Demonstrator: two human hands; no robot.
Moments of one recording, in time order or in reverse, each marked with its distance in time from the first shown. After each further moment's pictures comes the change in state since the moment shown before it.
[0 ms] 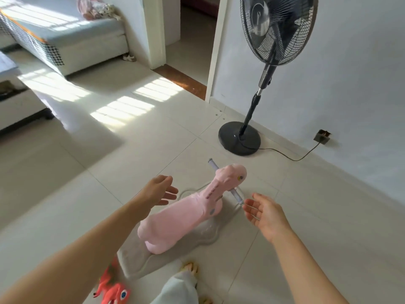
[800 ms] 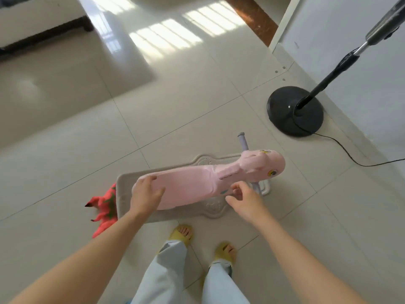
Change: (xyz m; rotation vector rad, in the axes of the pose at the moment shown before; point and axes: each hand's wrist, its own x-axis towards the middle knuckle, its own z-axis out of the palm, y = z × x) left_hand 0.115 -0.132 0.058 0.351 0.511 -0.280; right_hand 0.197 0.044 0.042 -1.289 -0.524 -0.212
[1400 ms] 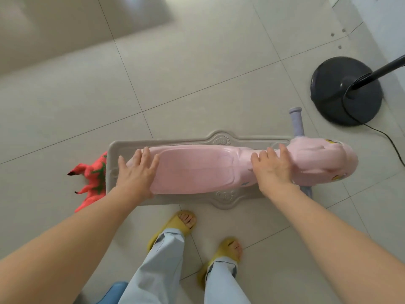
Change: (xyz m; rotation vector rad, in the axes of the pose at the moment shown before) left_hand 0.124 -0.104 0.066 1.047 -0.270 0.144; right_hand 0.178 0.035 0.066 -1.428 0.067 -0.282
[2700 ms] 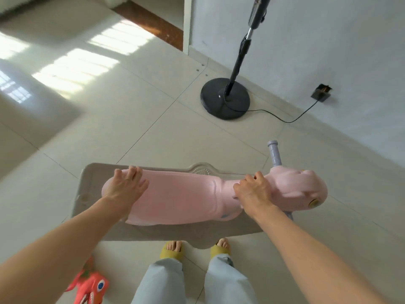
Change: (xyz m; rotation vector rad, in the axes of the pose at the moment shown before) left_hand -0.134 0.049 -0.186 0.862 0.292 0.451; right_hand -0.253 0.064 -0.051 0.239 -0.104 0.352
